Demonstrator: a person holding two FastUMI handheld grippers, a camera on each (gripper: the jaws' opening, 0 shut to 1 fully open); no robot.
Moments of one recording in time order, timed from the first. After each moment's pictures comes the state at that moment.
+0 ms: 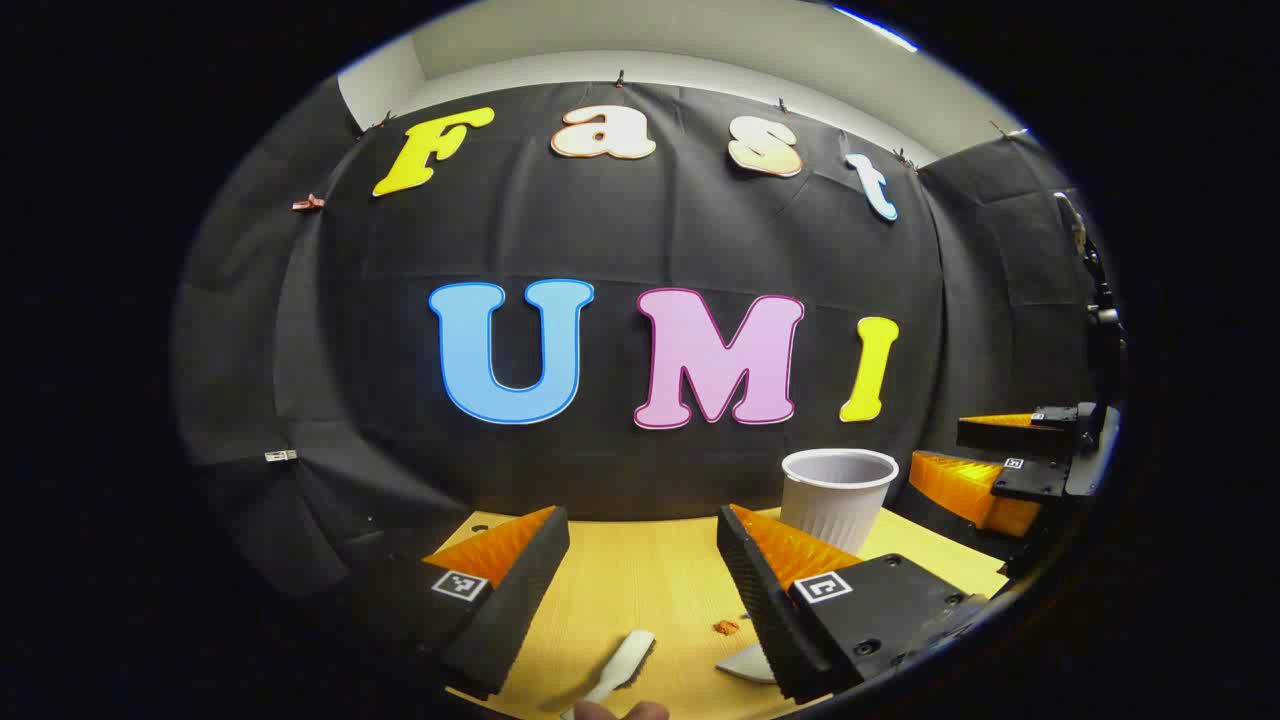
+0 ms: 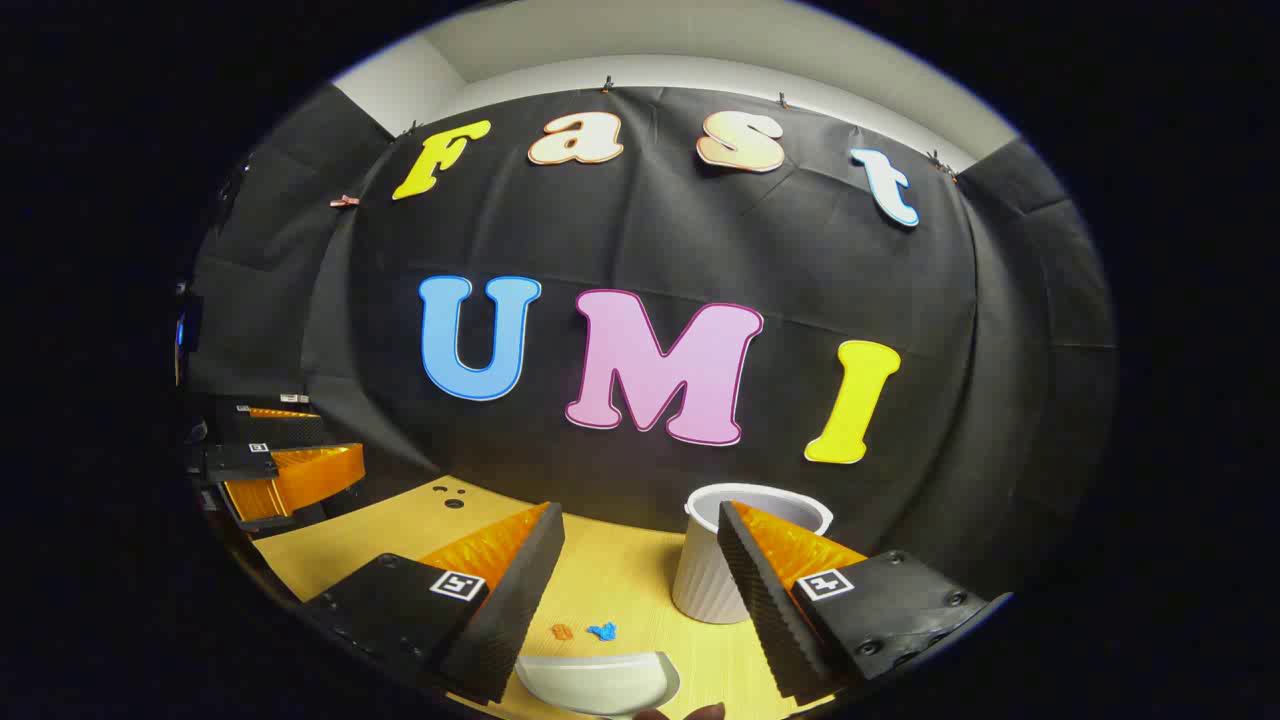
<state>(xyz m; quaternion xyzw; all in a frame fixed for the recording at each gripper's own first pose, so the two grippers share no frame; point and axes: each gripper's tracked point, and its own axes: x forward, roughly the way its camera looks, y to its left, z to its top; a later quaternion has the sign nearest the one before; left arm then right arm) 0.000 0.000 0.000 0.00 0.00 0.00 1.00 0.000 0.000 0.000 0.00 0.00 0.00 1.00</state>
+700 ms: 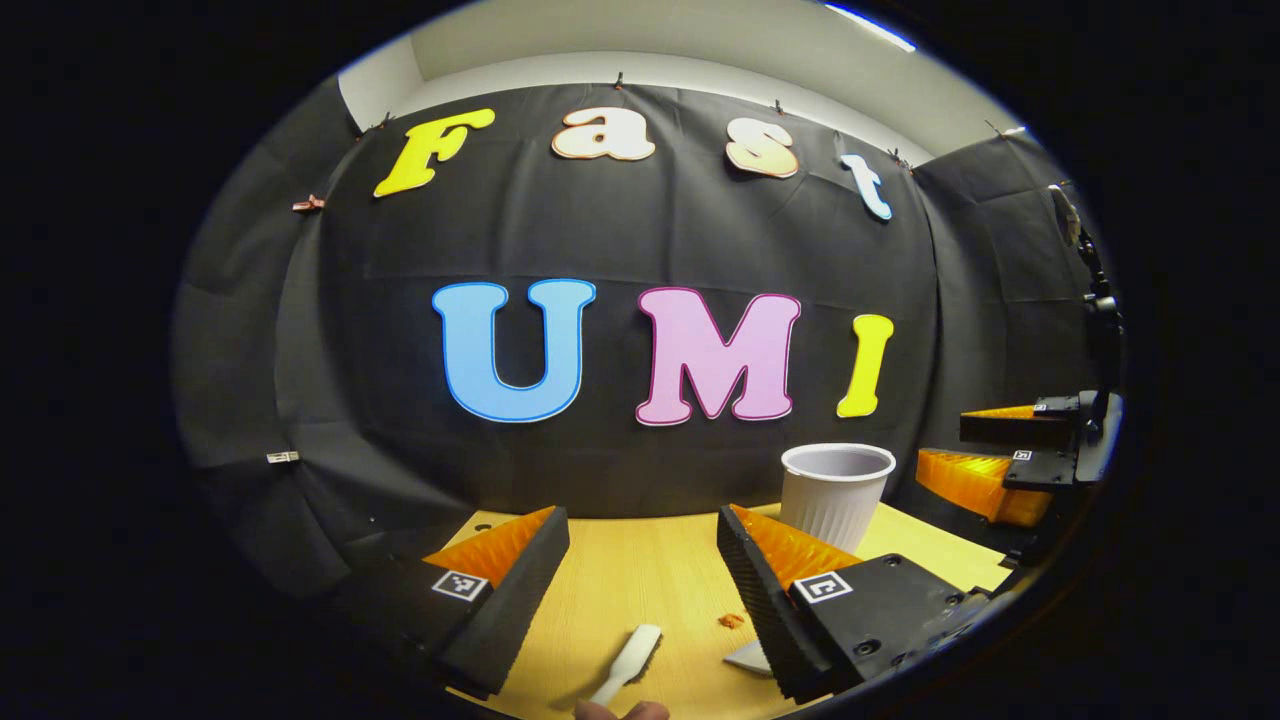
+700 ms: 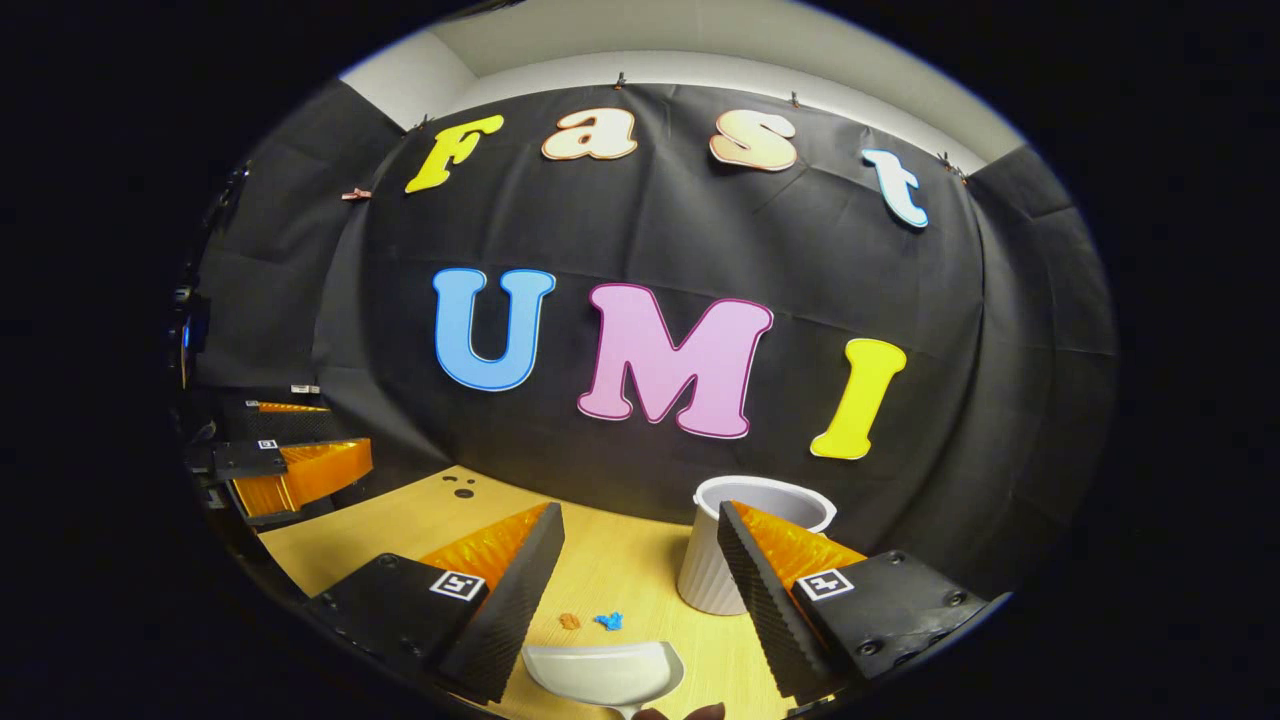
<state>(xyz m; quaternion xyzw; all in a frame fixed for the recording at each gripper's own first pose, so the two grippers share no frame) -0.013 0.010 -0.004 0.00 0.00 -0.01 1.00 -0.015 0.015 -0.004 -0.01 0.01 0.02 1.00</state>
